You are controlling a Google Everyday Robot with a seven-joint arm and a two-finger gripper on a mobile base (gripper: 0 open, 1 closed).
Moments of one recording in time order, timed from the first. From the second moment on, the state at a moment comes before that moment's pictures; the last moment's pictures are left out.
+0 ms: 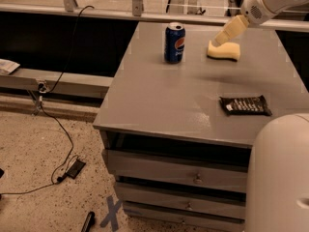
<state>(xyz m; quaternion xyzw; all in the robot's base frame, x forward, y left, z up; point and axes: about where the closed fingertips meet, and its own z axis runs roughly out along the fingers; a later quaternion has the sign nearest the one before) 0.755 -0.257 0.947 -0.41 0.83 0.05 0.38</state>
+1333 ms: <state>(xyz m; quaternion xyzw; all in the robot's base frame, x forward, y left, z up) 0.788 -0.293 0.900 -0.35 0.82 0.05 0.45</state>
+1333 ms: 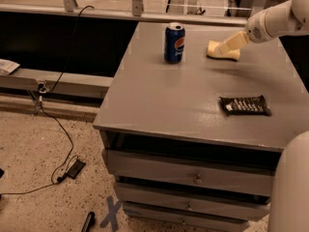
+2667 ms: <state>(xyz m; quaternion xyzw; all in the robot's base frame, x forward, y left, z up) 0.800 -0.315 0.865 -0.24 0.81 0.12 0.53</state>
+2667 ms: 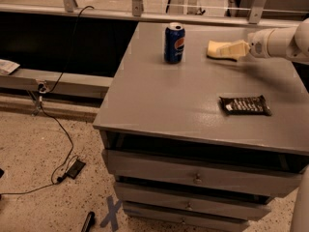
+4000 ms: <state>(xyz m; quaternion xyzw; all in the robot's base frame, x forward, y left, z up) 0.803 -0.307 0.863 -0.23 0.82 0.12 0.51</state>
